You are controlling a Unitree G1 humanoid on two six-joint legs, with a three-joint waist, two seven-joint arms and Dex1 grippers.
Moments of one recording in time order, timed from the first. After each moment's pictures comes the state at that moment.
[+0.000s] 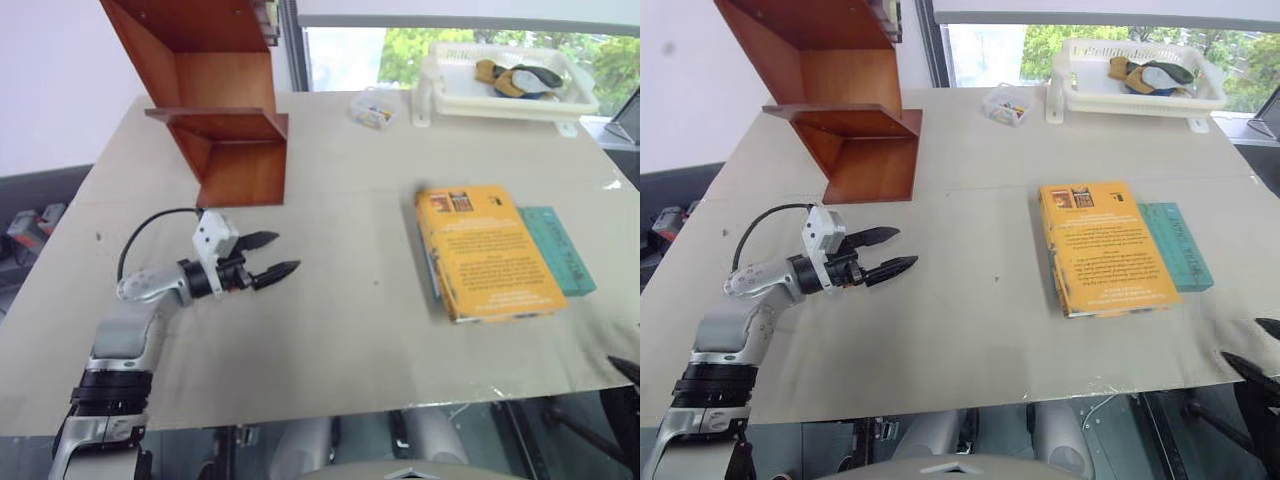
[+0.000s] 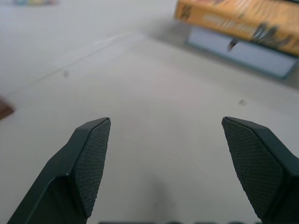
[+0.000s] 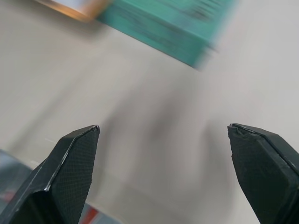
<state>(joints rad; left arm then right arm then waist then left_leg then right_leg) -0.27 0.68 0.12 0.00 -0.51 0.36 -1.07 0.30 -0.90 -0.66 0.43 0.47 -0.15 1.11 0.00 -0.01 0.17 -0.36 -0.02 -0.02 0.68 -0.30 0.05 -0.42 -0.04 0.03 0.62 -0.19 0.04</state>
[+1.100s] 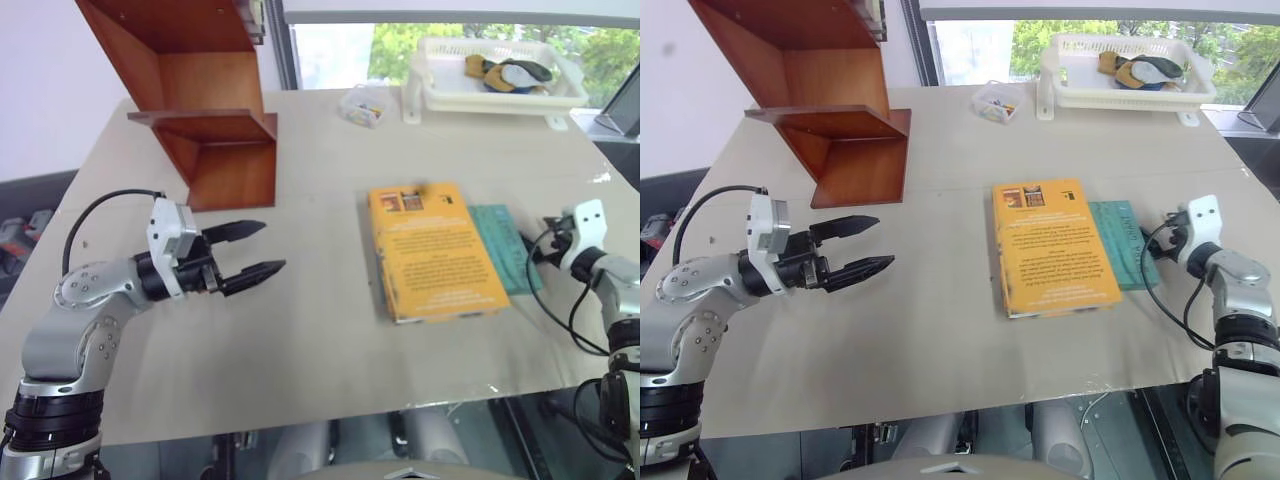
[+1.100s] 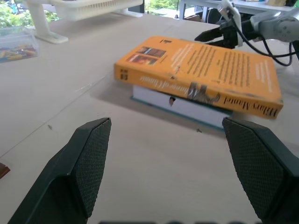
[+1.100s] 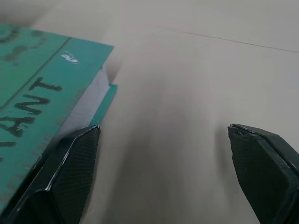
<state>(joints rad) -0.13 0.78 0.28 -0.26 -0.64 0.43 -1.08 -0.59 -0.63 -0.23 0.88 0.18 -0.04 0.78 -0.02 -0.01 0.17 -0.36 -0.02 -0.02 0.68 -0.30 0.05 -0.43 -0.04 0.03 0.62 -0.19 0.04</state>
